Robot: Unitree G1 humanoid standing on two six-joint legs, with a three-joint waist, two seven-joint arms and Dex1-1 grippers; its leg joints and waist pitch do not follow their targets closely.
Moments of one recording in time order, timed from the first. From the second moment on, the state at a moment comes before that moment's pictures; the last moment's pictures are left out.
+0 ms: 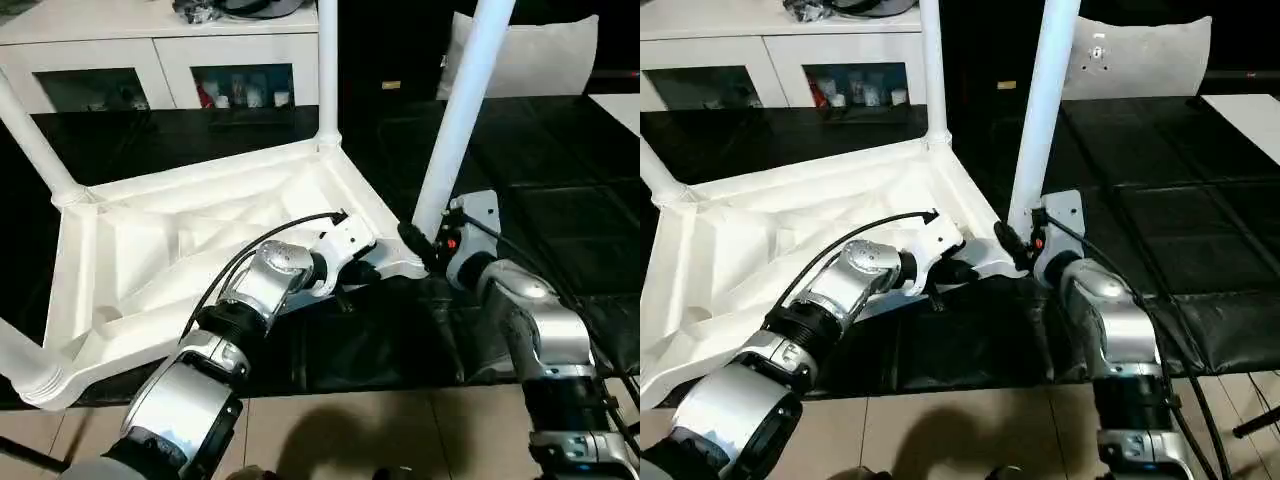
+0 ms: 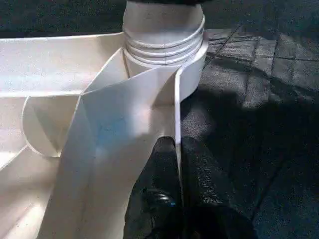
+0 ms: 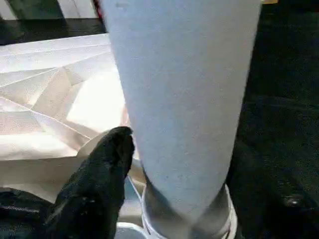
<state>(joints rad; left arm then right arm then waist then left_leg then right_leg) -0.82 0.02 -0.26 0.90 0.11 0.15 -0.84 -0.39 -0.21 -0.07 0.16 0.18 0.49 0.43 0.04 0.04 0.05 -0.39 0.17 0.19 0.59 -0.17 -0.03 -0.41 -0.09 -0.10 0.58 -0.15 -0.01</state>
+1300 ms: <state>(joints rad) -0.69 0.28 -0.37 0.73 0.04 -0.13 -1.48 -0.27 -0.61 0.09 0.14 0.38 0.32 1.36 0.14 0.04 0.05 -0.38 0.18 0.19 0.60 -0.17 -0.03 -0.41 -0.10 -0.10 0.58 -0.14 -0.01</state>
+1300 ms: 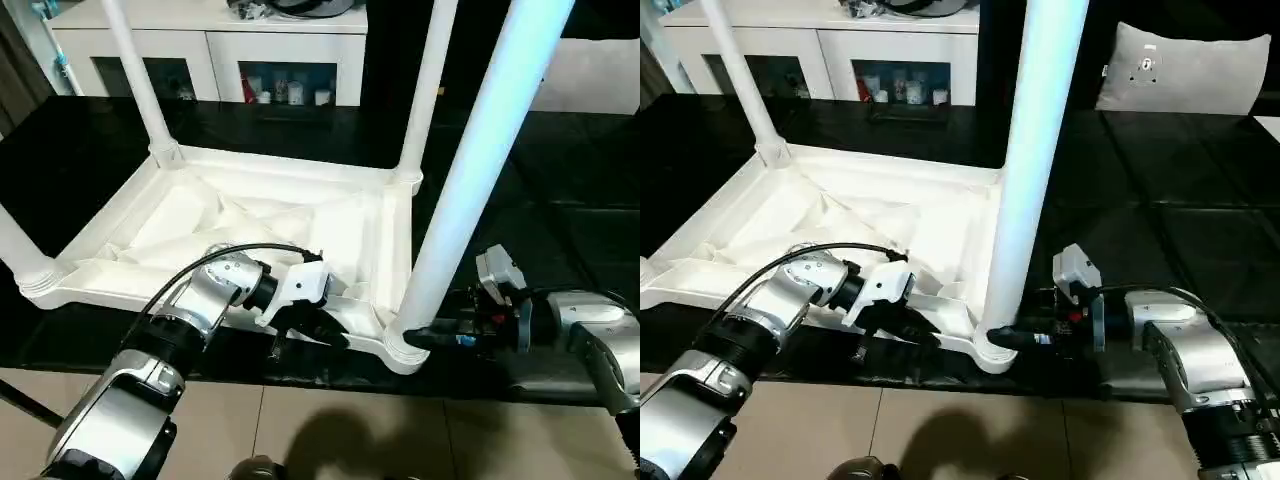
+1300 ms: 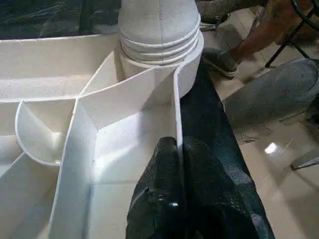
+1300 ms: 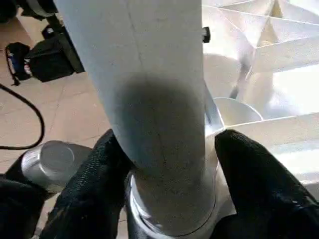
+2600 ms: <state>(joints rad) -0.84 0.00 -0.26 0.93 0.11 0.16 -0.81 -0.37 -0.23 -0.09 0.18 0.19 0.47 0.45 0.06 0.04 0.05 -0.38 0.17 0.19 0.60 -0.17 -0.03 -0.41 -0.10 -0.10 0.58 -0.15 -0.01</state>
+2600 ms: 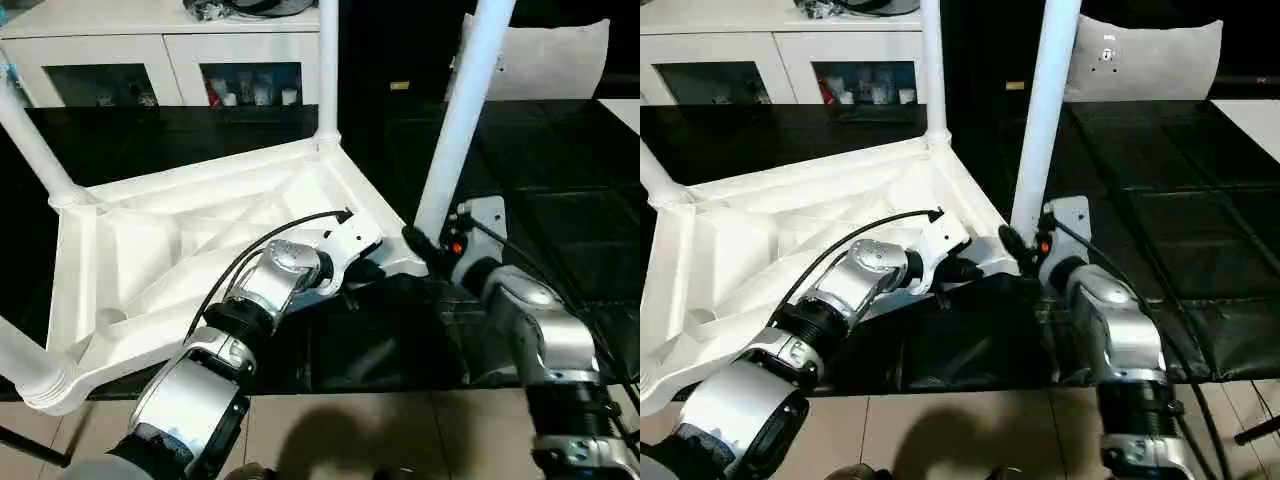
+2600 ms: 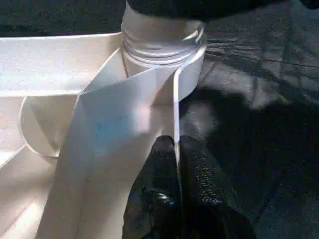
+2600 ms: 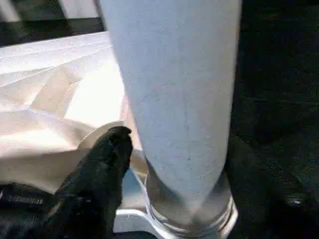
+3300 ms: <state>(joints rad) -0.74 0.24 -0.34 0.81 0.07 -0.08 -1.36 -0.28 -0.60 0.03 0.17 0.31 0.36 1.18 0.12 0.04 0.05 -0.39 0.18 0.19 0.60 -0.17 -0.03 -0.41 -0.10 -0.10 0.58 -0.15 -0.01</state>
